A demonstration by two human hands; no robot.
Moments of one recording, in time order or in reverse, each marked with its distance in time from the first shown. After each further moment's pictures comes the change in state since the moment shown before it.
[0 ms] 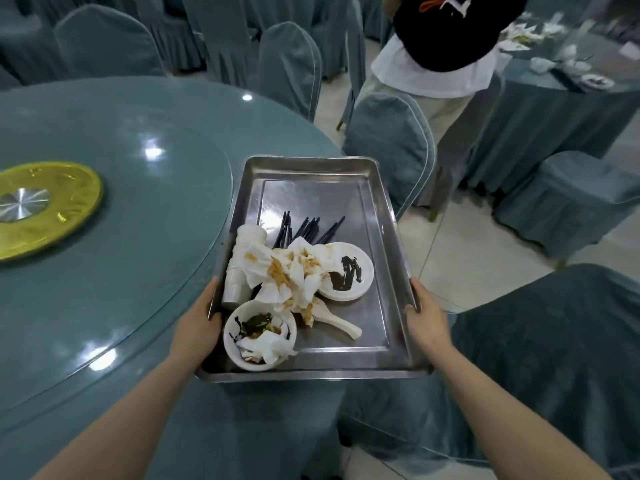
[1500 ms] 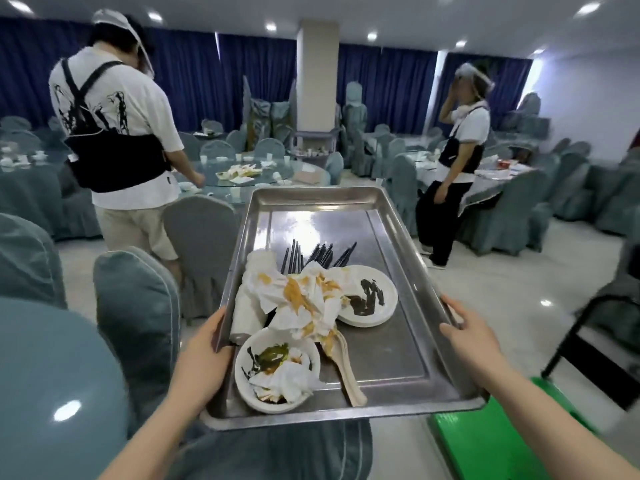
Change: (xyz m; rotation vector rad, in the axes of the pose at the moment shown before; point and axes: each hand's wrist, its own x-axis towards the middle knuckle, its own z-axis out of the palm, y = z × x) left_hand -0.196 0.404 0.162 -0.257 -0.260 0.802; right_hand -0.170 0.180 -0.451 0.081 0.740 0.187
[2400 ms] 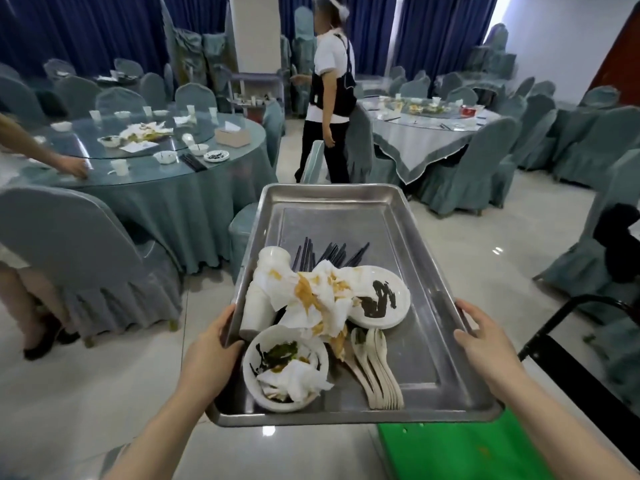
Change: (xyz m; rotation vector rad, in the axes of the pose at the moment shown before) left_hand 0.261 0.083 0.375 0.098 -0.264 -0.065; right_hand 0.348 0.199 -0.052 0.022 0.006 0.280
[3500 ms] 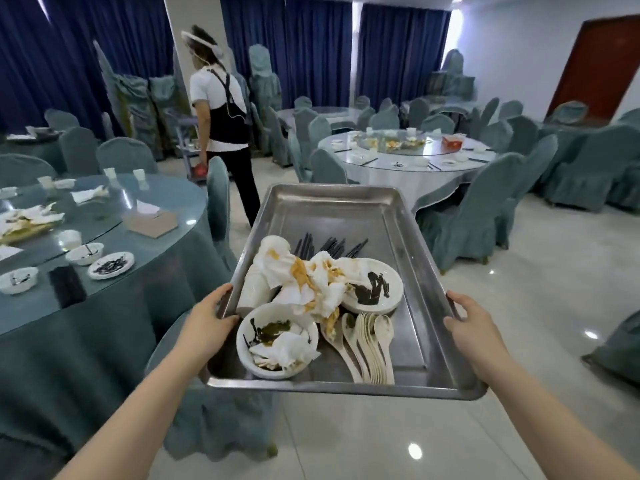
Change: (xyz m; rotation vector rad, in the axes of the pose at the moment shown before) left_hand 0.698 0.211 0.188 -0.048 -0.115 0.114; right_hand 0.674 -0.146 0.087 0.137 0.200 0.042
